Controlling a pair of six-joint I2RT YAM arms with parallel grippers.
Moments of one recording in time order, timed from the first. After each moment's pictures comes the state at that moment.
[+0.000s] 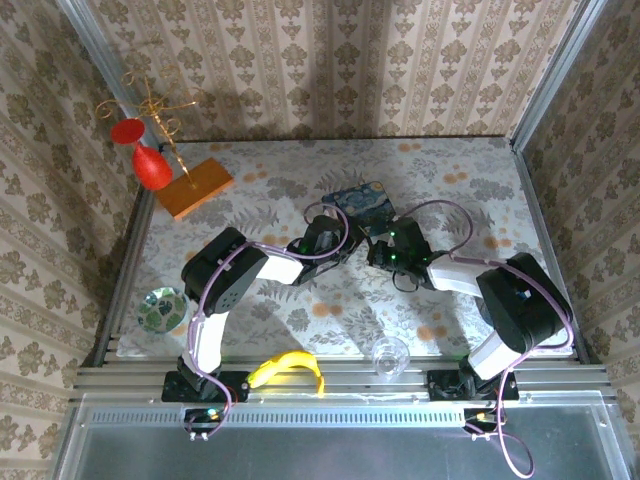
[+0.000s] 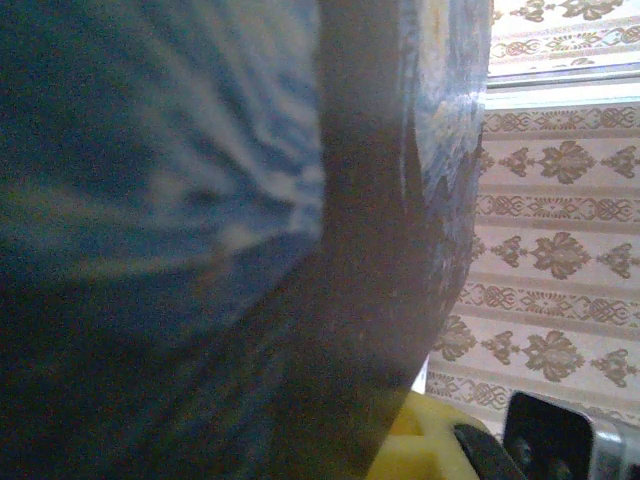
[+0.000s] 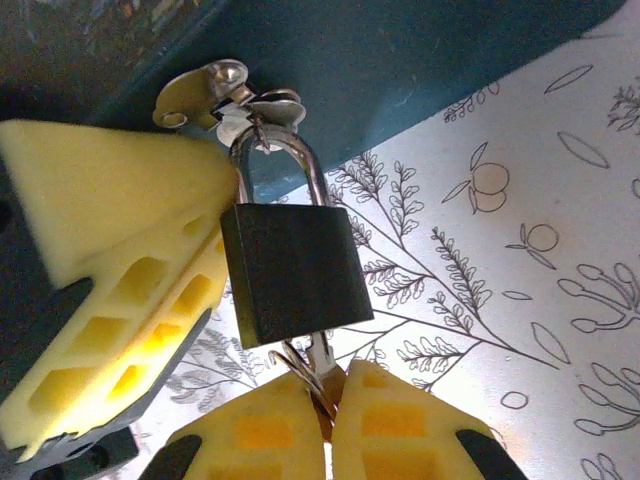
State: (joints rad) left arm -0.82 2.03 0.97 0.68 0.16 -1.40; right arm 0.42 1.59 0.65 0.18 -0.17 0.74
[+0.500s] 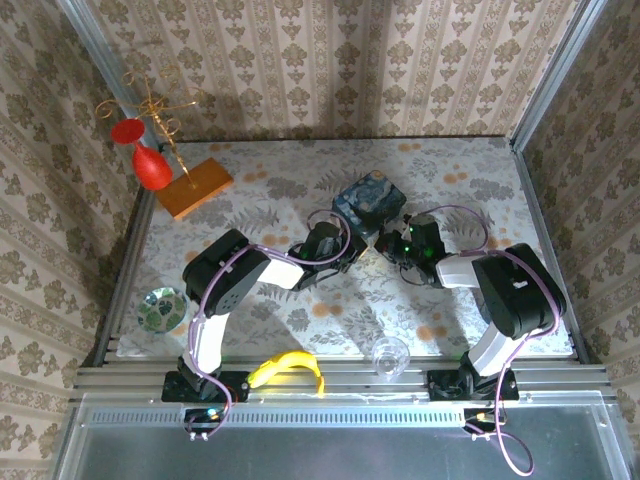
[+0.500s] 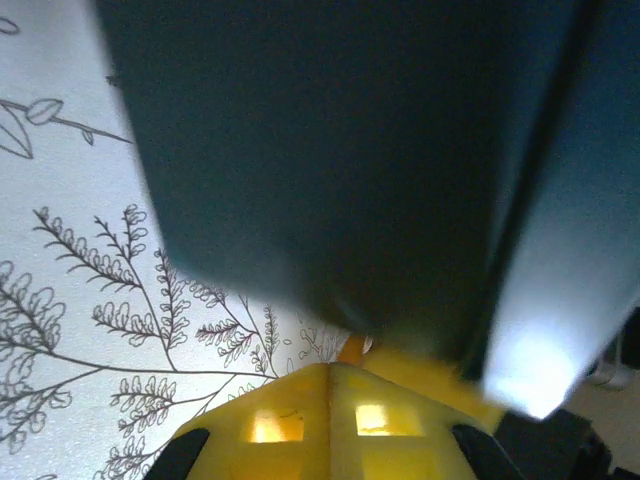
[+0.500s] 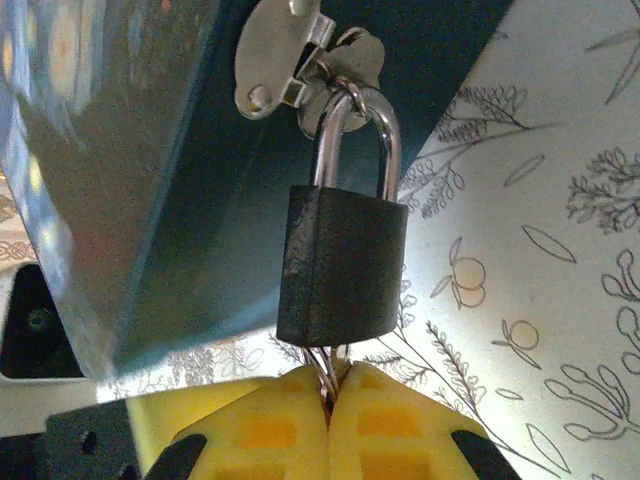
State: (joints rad) left arm -0.84 2.03 0.93 0.67 0.22 -1.42; right arm 0.30 1.67 0.60 0.43 -0.34 0.91
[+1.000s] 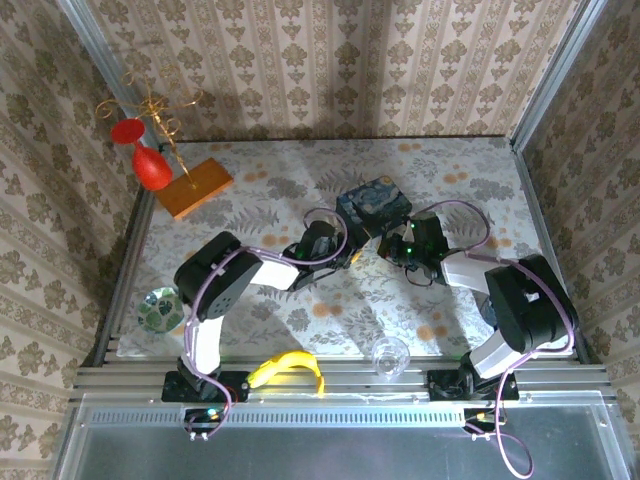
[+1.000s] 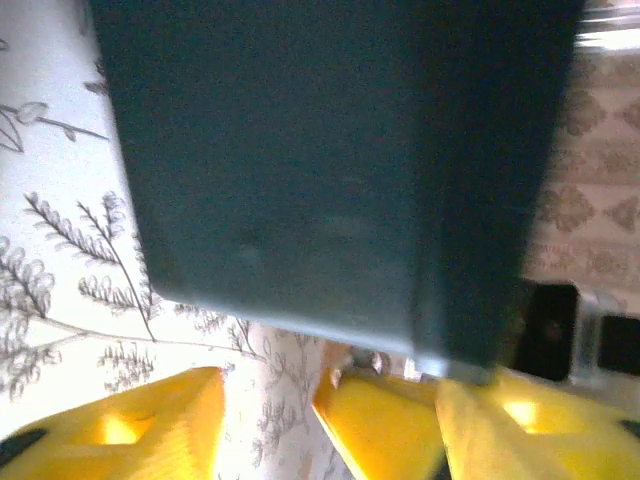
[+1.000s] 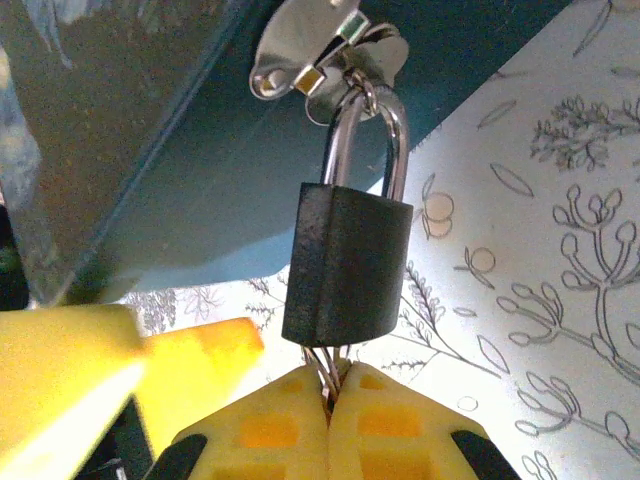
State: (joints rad) left arm -0.83 1.95 0.88 0.67 0.22 -1.40; right arm 0.29 1.57 0.64 0.16 -0.36 0.75
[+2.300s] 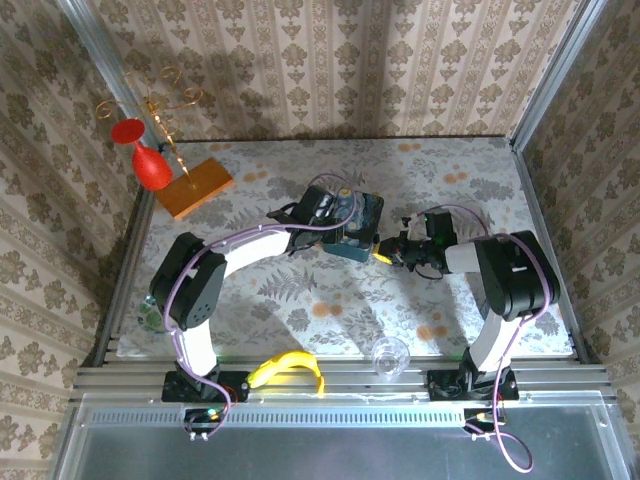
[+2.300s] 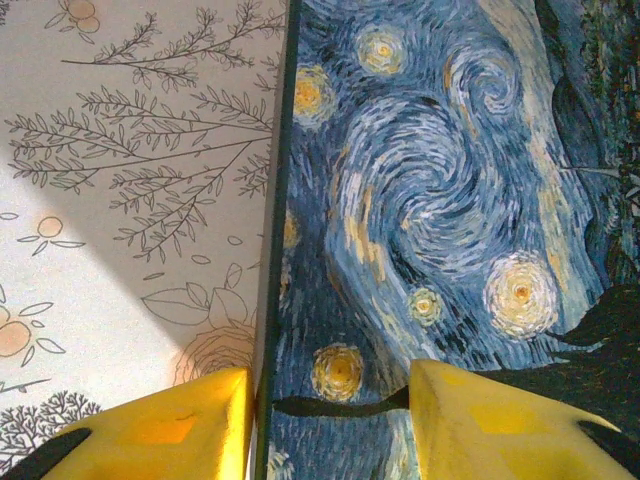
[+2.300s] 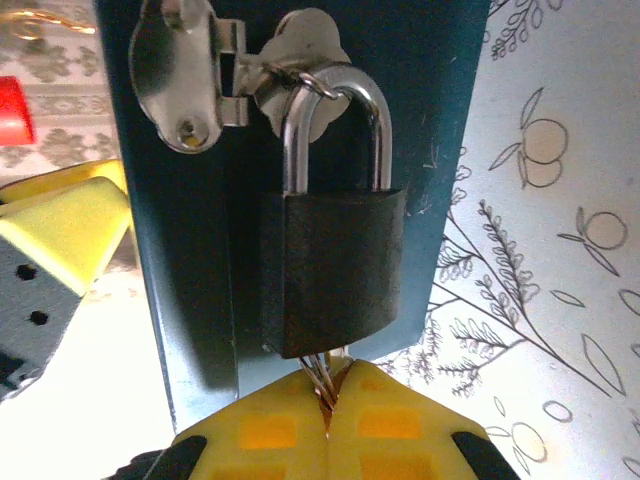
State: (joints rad) left arm -0.74 1.84 1.23 -0.28 -0.05 -0.47; right arm 0.12 1.79 0.68 0.34 -0.91 0.83
